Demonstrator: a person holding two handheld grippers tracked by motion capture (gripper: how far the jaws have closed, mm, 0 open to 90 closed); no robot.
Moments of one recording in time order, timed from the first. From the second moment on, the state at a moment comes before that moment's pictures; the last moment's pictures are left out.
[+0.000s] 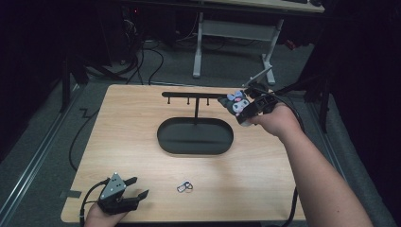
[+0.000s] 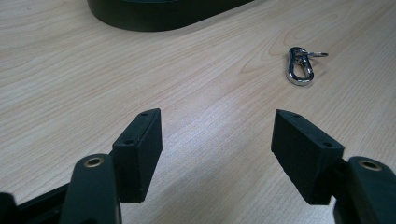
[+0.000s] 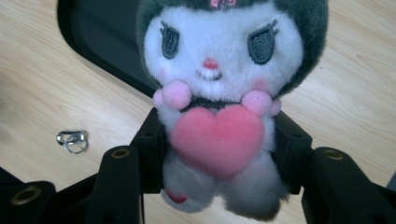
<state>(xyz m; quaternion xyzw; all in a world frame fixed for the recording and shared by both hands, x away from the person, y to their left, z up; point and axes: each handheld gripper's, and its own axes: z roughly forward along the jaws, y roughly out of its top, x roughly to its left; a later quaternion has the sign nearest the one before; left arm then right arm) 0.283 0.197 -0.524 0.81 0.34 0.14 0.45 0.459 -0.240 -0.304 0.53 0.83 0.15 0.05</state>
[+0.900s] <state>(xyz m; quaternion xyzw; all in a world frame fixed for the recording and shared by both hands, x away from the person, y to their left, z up) 0.281 0.194 -0.526 0.82 0.33 0.14 0.44 0.459 -0.250 -0.387 0.55 0.82 0.17 0.03</state>
